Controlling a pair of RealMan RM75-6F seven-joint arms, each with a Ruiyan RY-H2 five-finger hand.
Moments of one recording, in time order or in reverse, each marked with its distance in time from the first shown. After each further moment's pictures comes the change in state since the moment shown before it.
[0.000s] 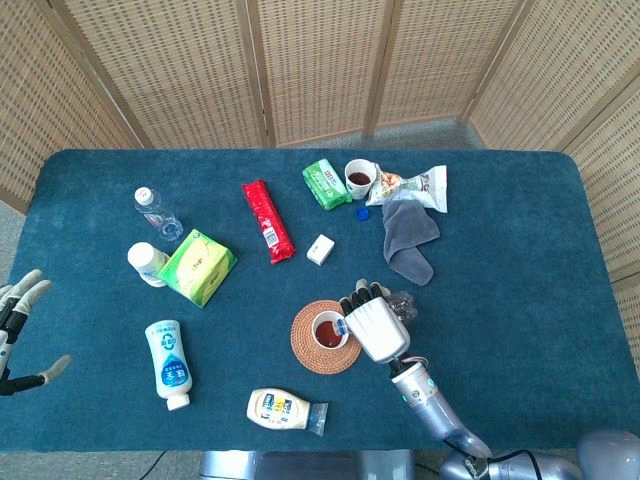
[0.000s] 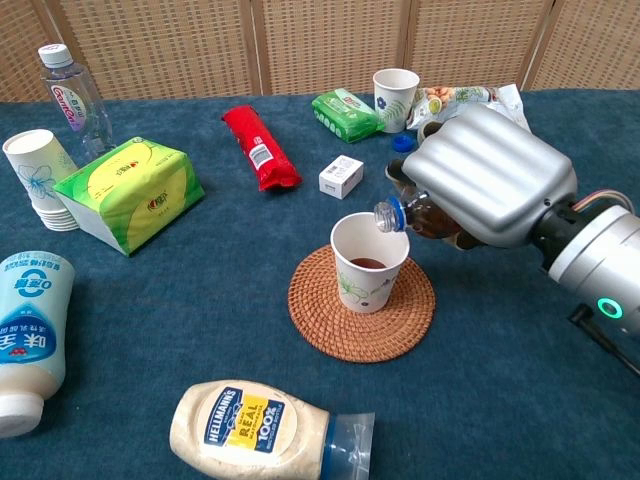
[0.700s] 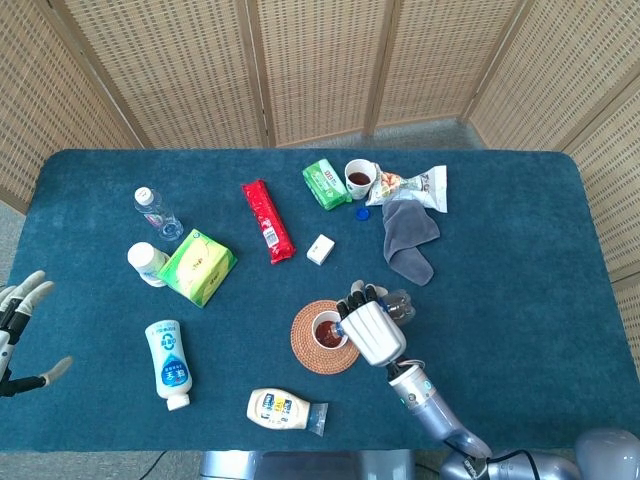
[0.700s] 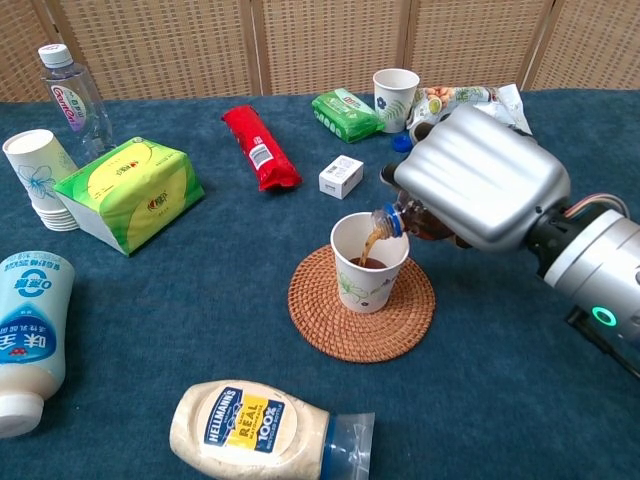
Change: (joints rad) left arm -0.006 0.007 0.008 0.006 0.012 -0.006 -0.023; right arm 0.007 -0.004 -0.009 0.017 -0.034 -0.006 -0.091
